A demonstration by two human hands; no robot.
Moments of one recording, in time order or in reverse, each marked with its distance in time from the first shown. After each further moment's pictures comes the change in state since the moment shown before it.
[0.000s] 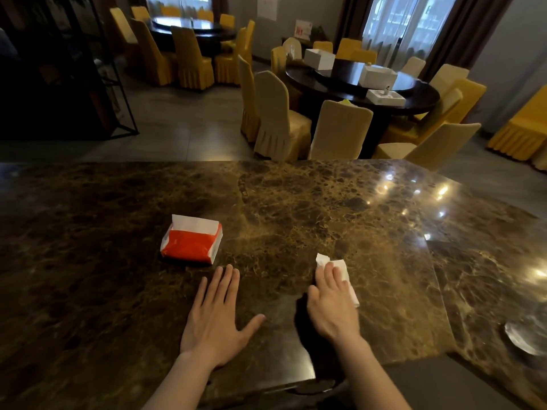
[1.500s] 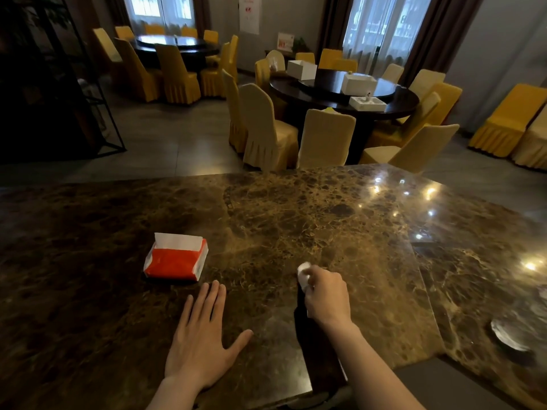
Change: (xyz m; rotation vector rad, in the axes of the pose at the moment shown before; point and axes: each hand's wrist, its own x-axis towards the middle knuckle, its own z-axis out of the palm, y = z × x) left_hand 0.002 -0.003 0.001 -0.009 -0.008 -0.002; right_hand 0.026 -0.003 -0.028 0.107 0.224 0.041
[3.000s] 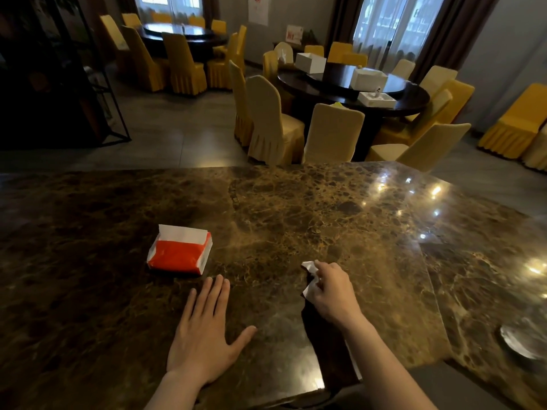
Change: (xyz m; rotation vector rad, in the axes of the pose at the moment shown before) left_hand -0.001 0.002 -0.001 -0.011 0.035 0.005; right_hand 0.007 0.008 -0.001 -0.007 -0.095 -0.092
